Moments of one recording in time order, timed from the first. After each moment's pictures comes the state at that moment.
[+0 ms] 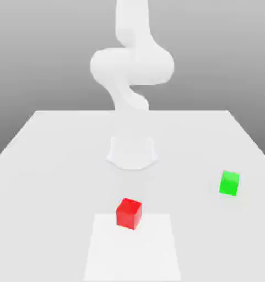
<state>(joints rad) -0.01 -0.74 0.00 -2.37 0.01 2.35 0.83</state>
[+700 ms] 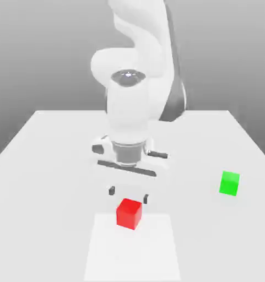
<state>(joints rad) -0.09 0.05 0.06 -2.92 -0.02 2.98 1.17</state>
